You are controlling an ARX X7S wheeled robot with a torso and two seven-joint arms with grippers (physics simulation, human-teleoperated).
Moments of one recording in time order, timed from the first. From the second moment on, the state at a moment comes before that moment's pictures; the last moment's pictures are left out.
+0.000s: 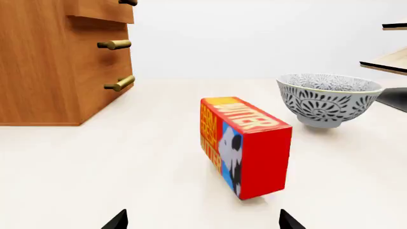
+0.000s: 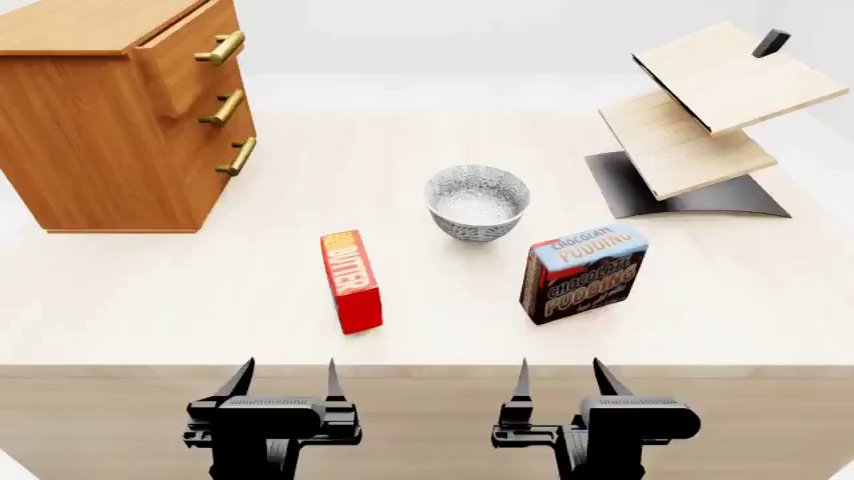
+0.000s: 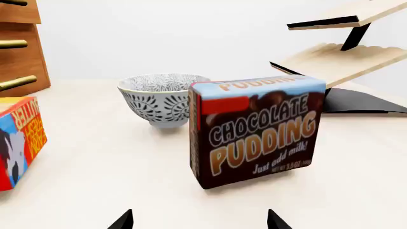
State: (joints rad) left arm 0.00 0.00 0.00 0.00 0.00 0.00 0.00; right arm 0.00 0.00 0.00 0.00 0.00 0.00 0.00
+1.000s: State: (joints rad) left arm 0.16 -0.16 -0.05 0.90 -0.03 -0.16 -0.16; right arm -0.07 0.38 0.09 -0.94 0.42 0.25 0.36
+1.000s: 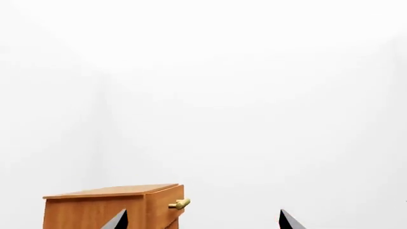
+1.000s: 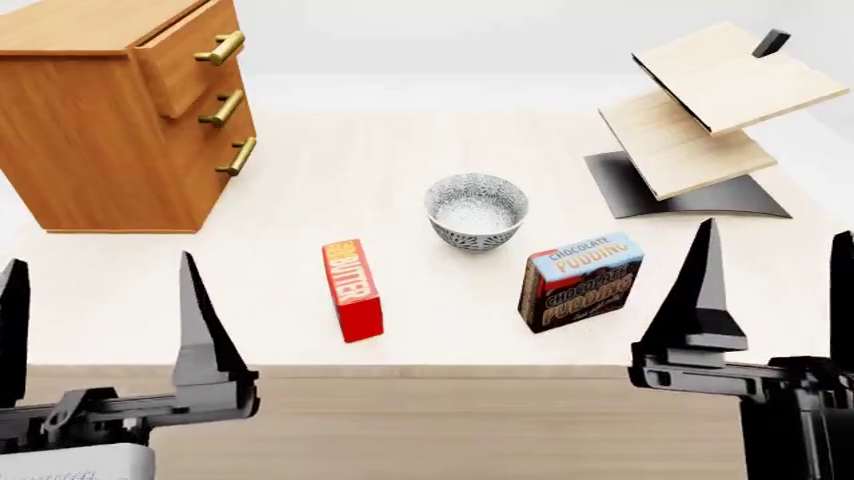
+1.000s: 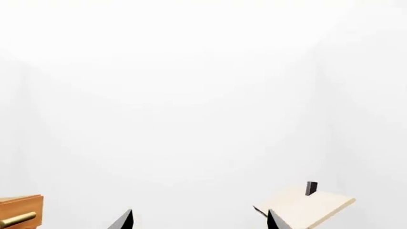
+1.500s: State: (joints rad) left arm 0.23 -0.19 -0.04 0.87 0.00 0.02 -0.20; right arm -0.09 0.59 0.01 -1.02 0.52 0.16 0.53
